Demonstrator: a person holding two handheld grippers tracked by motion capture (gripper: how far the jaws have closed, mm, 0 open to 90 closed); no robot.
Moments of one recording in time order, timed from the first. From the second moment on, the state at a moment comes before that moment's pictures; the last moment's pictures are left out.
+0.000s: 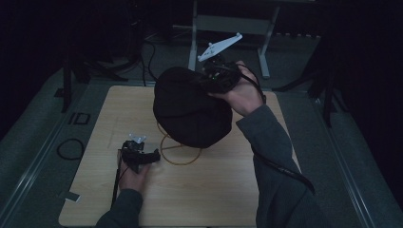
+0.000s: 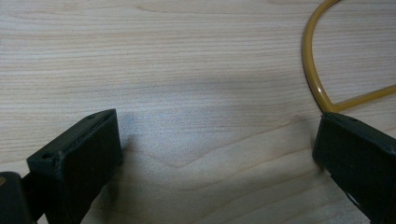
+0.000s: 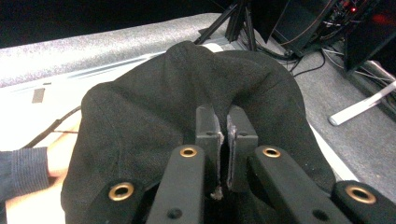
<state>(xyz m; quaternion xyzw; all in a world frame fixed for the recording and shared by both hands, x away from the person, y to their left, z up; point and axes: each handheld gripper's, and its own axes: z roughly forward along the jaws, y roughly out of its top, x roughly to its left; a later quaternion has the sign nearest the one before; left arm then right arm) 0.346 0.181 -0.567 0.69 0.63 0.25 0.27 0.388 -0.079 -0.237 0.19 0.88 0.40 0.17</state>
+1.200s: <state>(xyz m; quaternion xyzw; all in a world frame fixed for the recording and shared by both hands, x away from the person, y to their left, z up) 0.345 0.181 -0.567 0.69 0.63 0.25 0.27 0.410 -0.044 -0.285 0.21 0.90 0.37 0.14</state>
